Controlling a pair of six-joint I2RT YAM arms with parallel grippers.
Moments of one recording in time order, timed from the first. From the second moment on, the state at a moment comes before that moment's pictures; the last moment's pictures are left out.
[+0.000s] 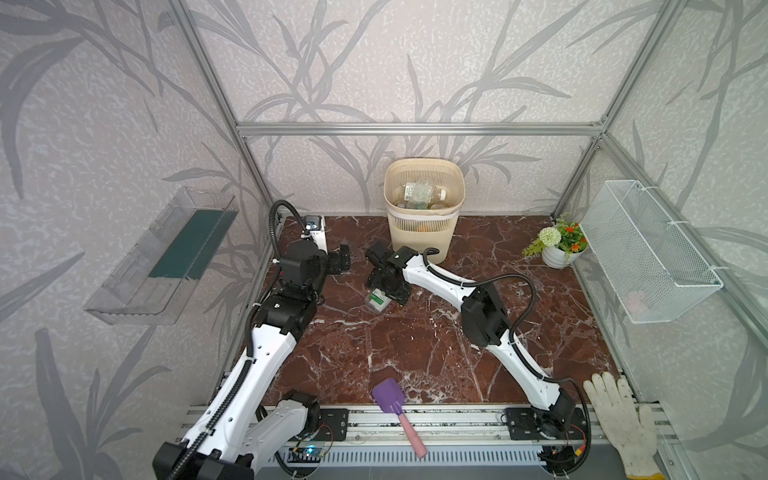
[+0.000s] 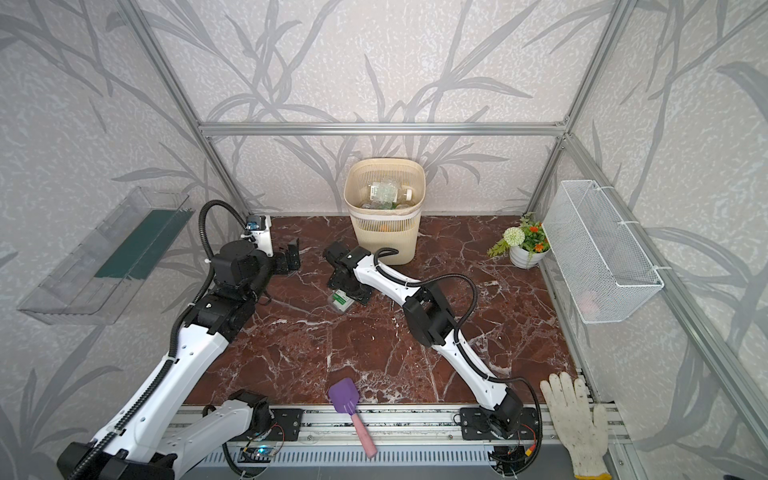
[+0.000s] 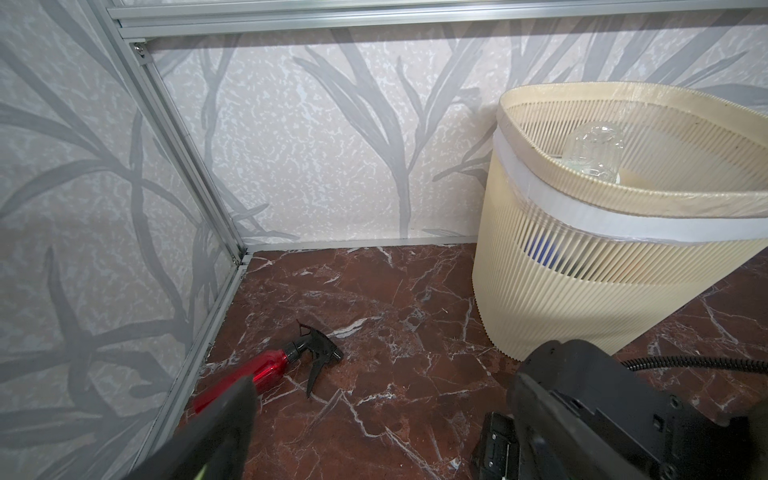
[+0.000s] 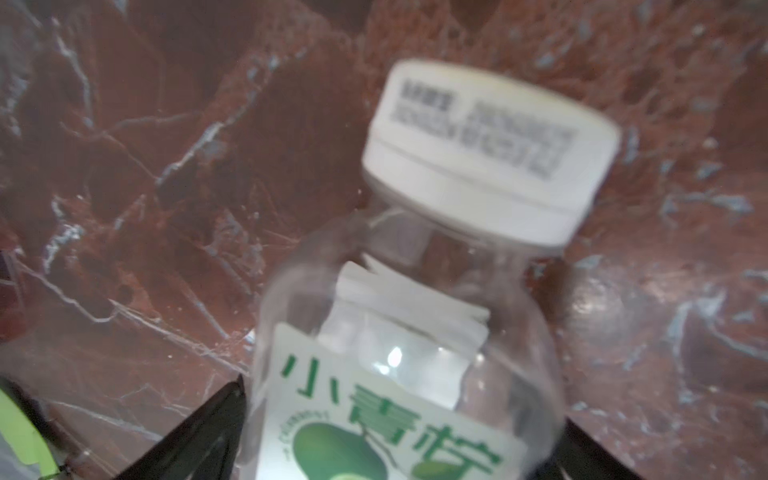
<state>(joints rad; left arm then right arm) -0.24 0.98 0.96 -0.25 -0.25 -0.05 0.85 2.56 2.36 -1.06 -0.03 1.28</state>
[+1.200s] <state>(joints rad) -0.22 1.00 0.96 -0.25 -0.22 -0.06 0.77 2.07 1.50 -0.62 0.05 0.85</state>
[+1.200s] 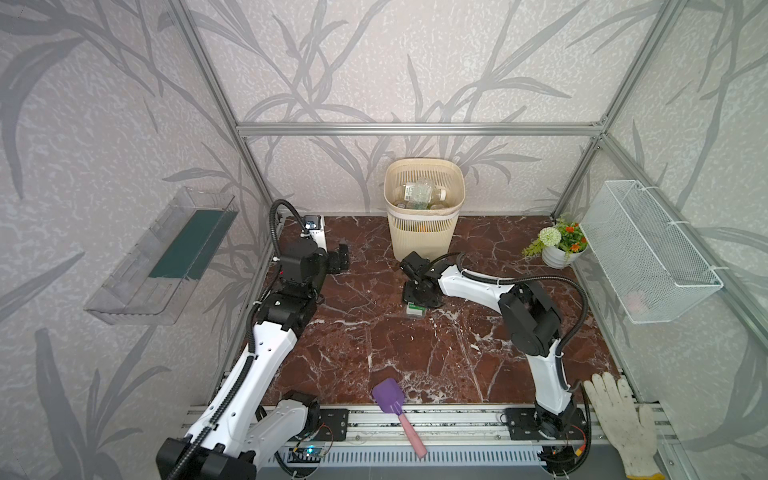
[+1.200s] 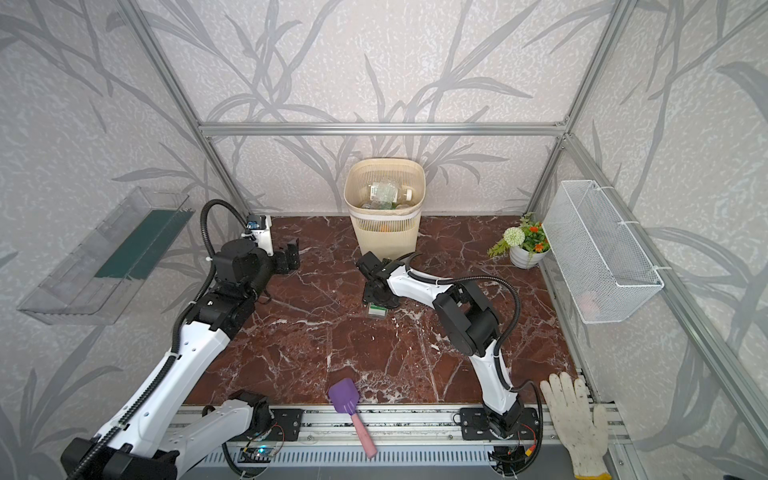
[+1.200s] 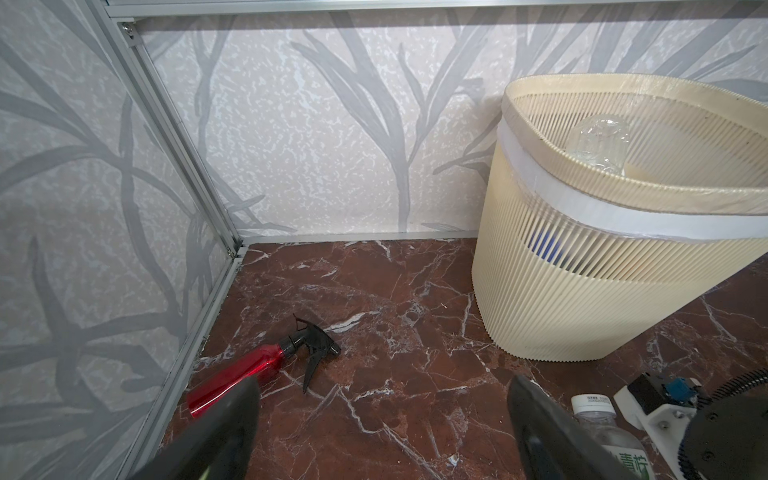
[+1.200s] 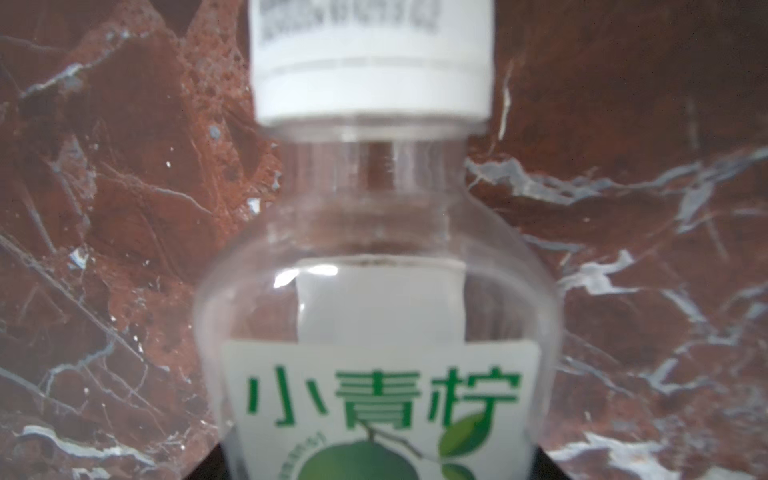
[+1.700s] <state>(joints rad) -0.22 1.03 0.96 -0.24 -0.17 -0.08 0.73 1.50 0.99 -0.21 0.26 0.52</state>
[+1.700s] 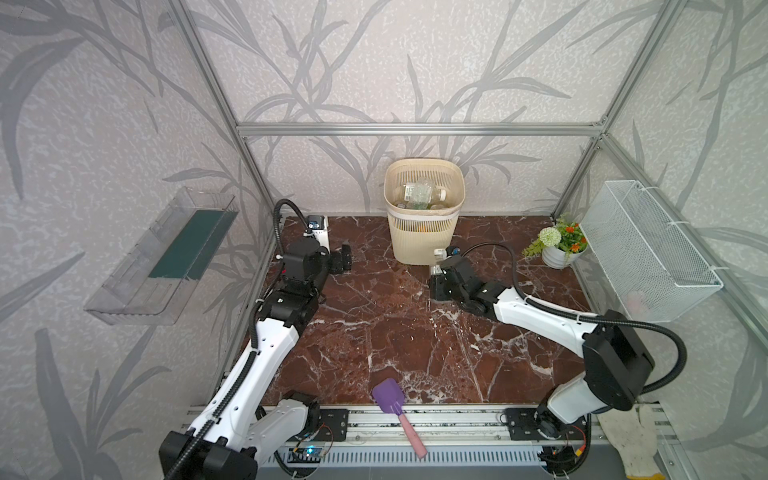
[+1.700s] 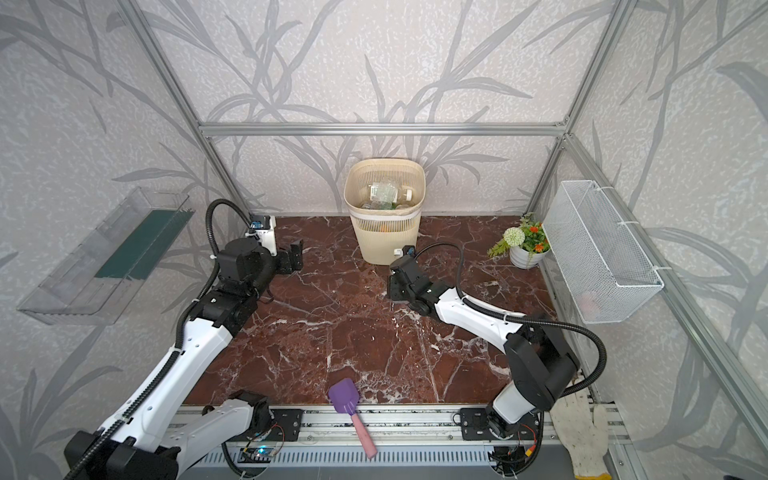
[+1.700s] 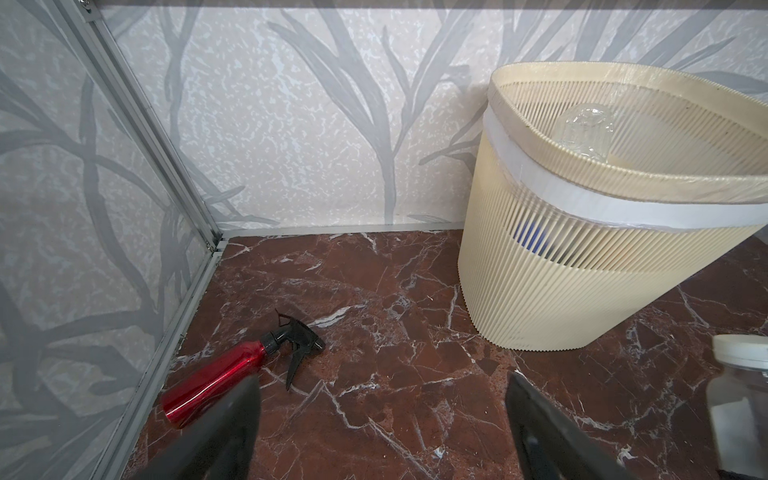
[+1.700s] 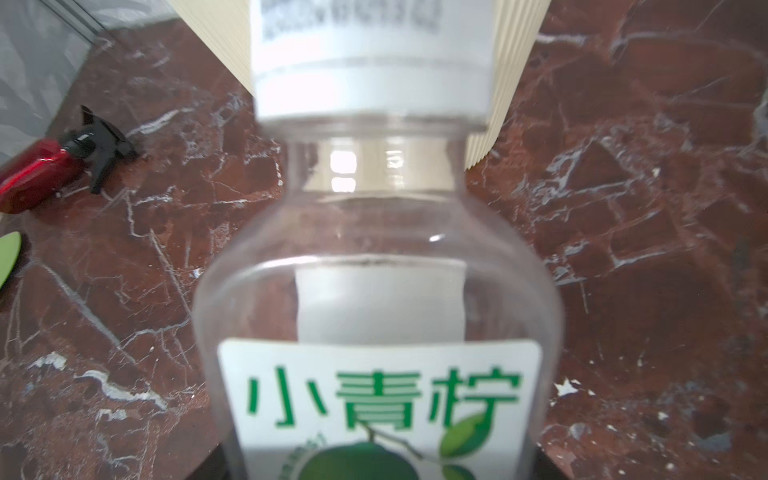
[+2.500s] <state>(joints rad) -0.22 1.01 0.94 -0.20 -0.12 -0.08 0.73 0.87 0.86 0.36 0.41 -0.17</state>
